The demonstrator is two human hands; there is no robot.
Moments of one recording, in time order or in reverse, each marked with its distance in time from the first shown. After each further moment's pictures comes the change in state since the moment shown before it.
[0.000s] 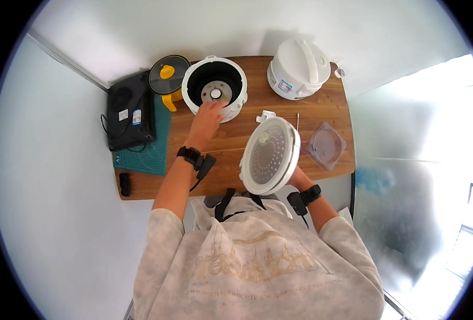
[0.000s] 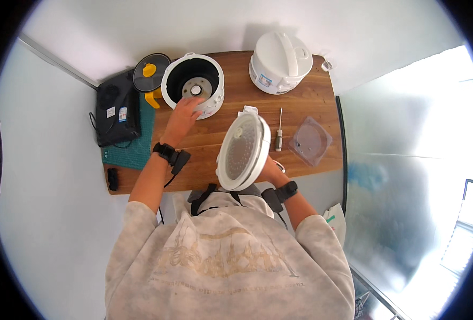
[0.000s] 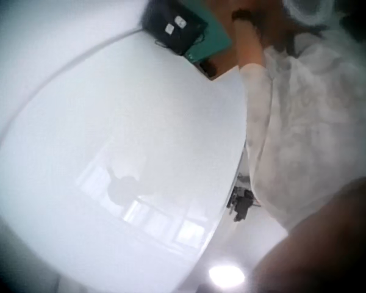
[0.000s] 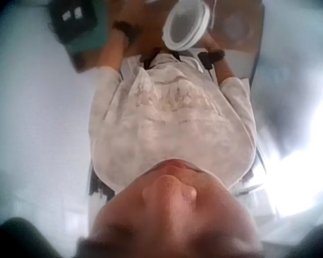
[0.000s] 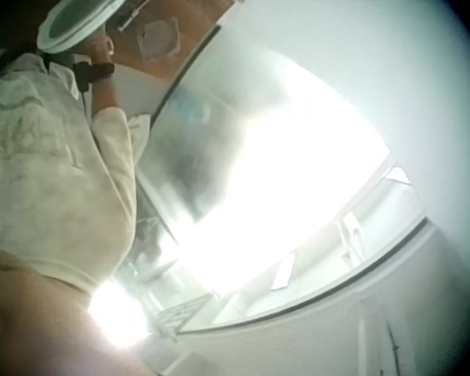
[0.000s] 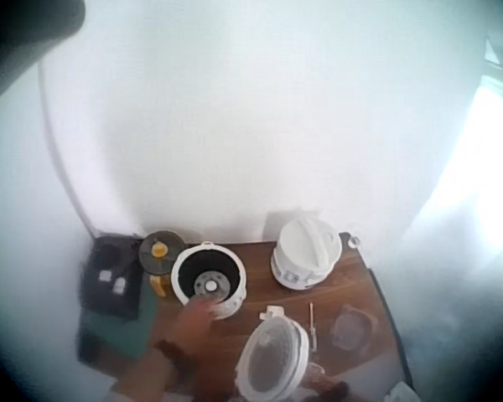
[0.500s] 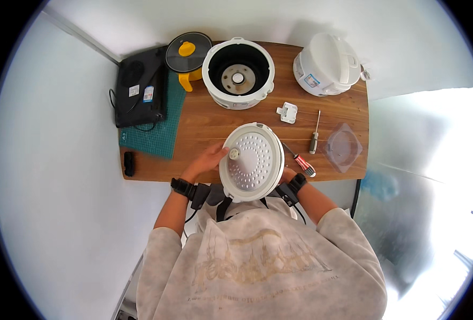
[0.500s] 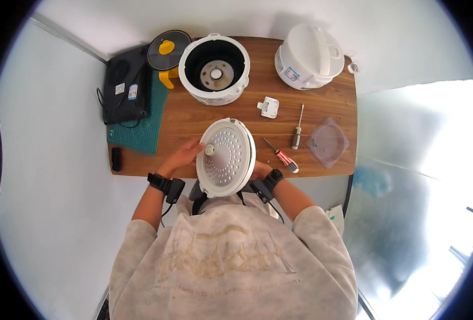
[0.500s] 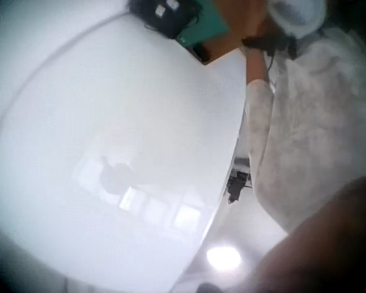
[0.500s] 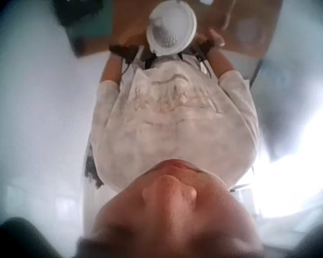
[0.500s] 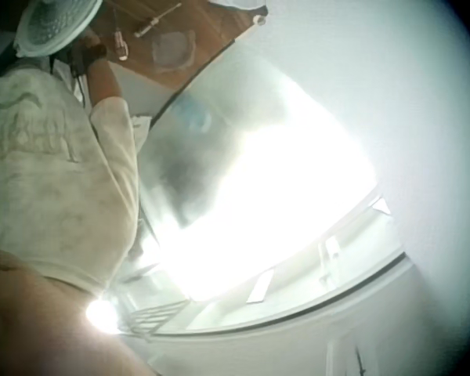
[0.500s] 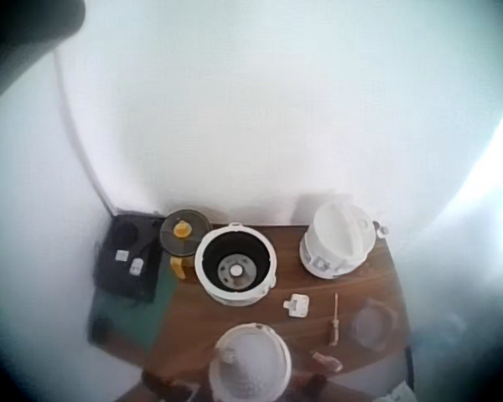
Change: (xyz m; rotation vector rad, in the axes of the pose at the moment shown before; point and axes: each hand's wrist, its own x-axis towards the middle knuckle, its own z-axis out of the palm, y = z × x) left_hand -0.137 0.011 -0.014 -0.794 -0.525 -1.008; right_hand 0.027 0.099 0.060 0.743 -0.293 0.431
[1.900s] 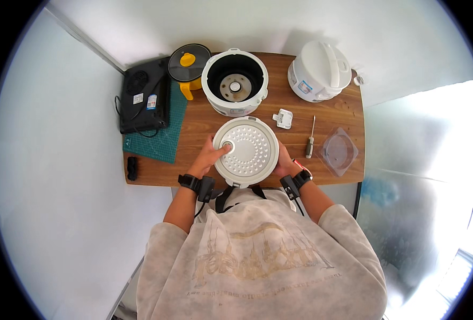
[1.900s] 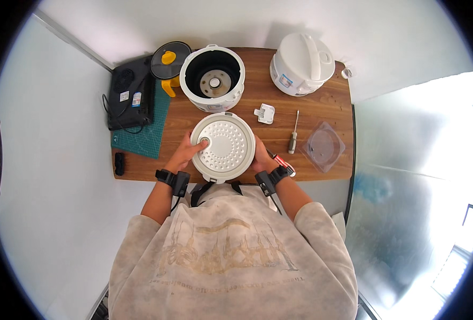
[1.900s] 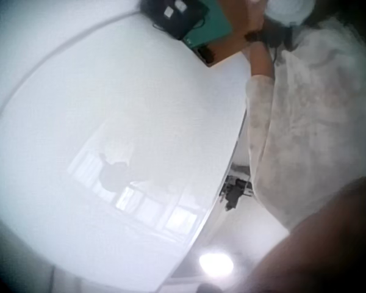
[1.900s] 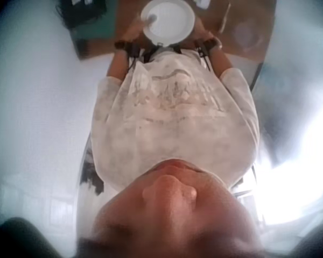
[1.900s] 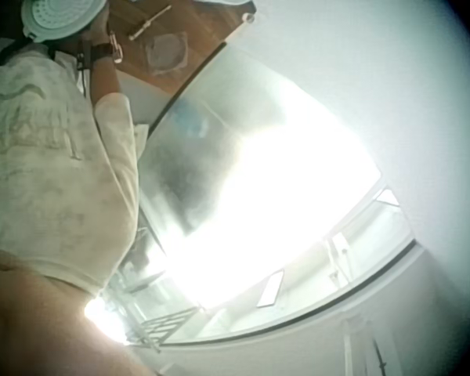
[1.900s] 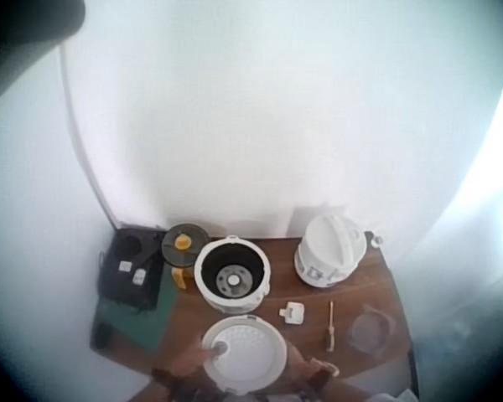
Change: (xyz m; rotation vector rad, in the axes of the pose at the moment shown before) left_hand 0.024 -0.002 0.008 -0.390 0.156 0.186; right_hand 0.017 -0.044 0.003 0.346 0.269 0.025
